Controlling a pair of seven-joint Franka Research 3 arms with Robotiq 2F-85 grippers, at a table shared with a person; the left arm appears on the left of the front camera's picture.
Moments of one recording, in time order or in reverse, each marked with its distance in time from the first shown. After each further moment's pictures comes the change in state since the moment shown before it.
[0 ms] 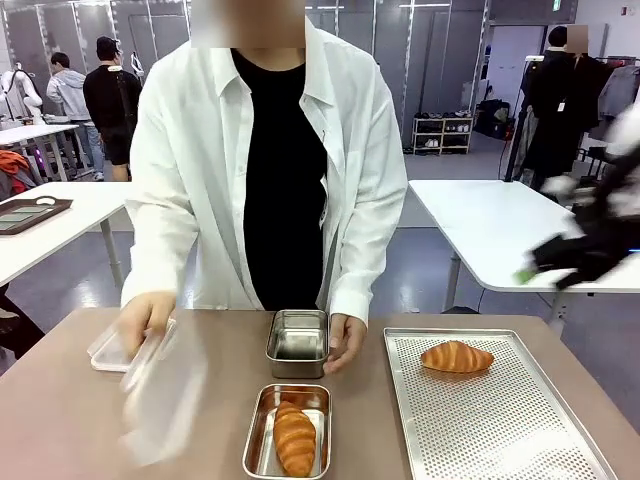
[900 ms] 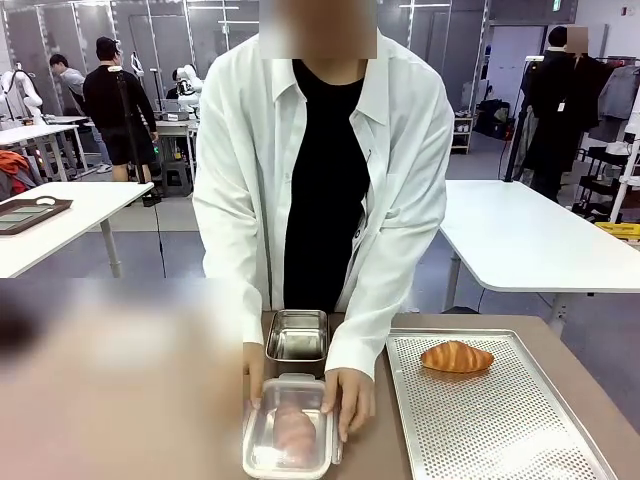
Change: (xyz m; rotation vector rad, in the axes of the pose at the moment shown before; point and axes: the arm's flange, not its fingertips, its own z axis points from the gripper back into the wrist) left arm 0.000 0.000 0.000 0.000 0.000 0.000; right arm -0.138 -0.131 0.102 0.153 -0.207 -0.323
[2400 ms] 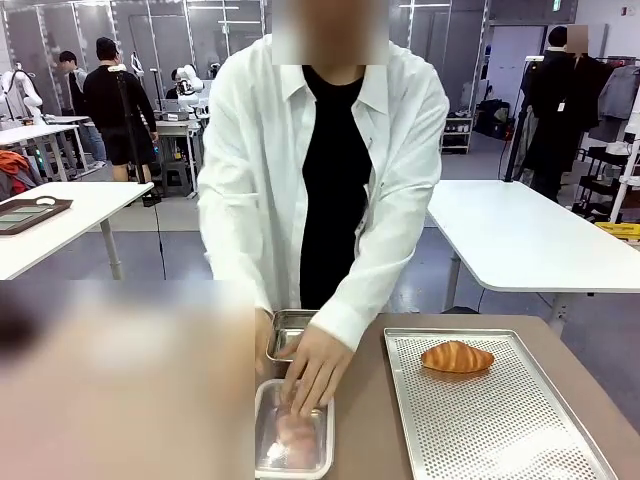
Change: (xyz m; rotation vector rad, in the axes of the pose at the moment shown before) left arm 0.000 0.000 0.000 0.000 0.000 0.000; right arm -0.001 0.002 0.002 0.000 0.002 0.000
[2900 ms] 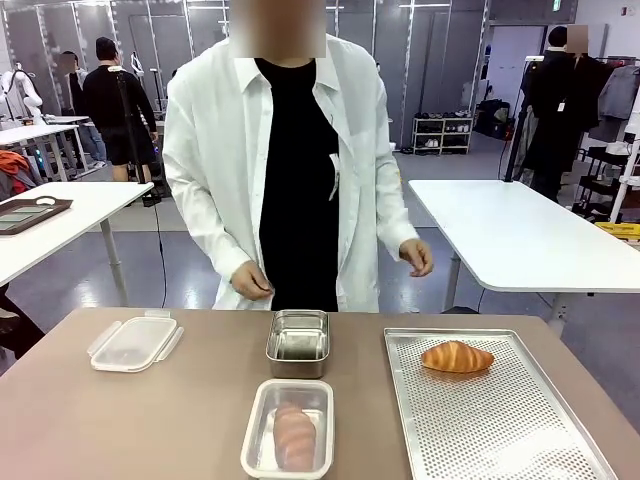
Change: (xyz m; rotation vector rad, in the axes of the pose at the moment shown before) left arm 0.000 0.000 0.000 0.000 0.000 0.000; right arm 0.000 0.000 0.000 0.000 0.000 0.000
